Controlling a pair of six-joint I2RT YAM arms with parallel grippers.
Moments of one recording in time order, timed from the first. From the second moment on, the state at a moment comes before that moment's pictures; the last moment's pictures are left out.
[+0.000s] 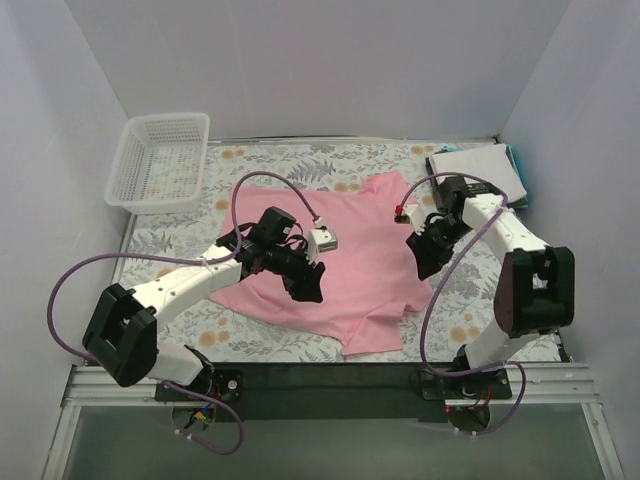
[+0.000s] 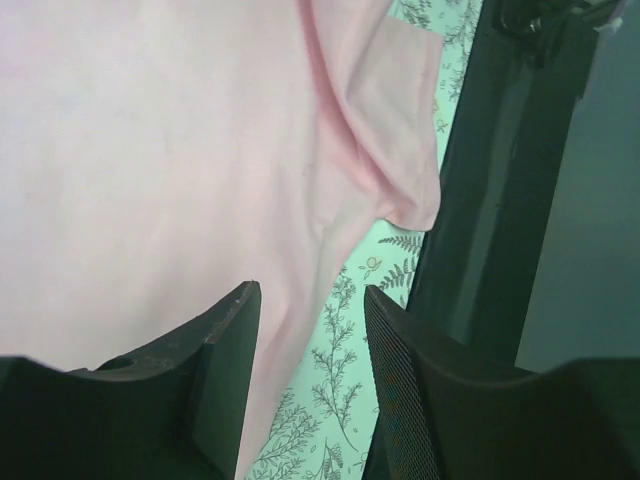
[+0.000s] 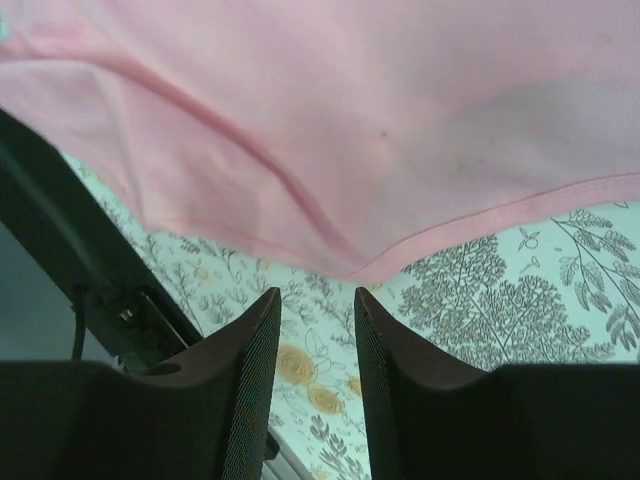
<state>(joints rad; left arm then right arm) -0.72 1.40 0.96 -0.50 0.68 0.22 0.15 1.57 1.21 -1.21 -0.50 -0.83</state>
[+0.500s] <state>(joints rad) -1.03 1.55 0.96 -0.26 0.49 0.23 0.14 2.05 1.46 -0.96 -0.48 -0.56</state>
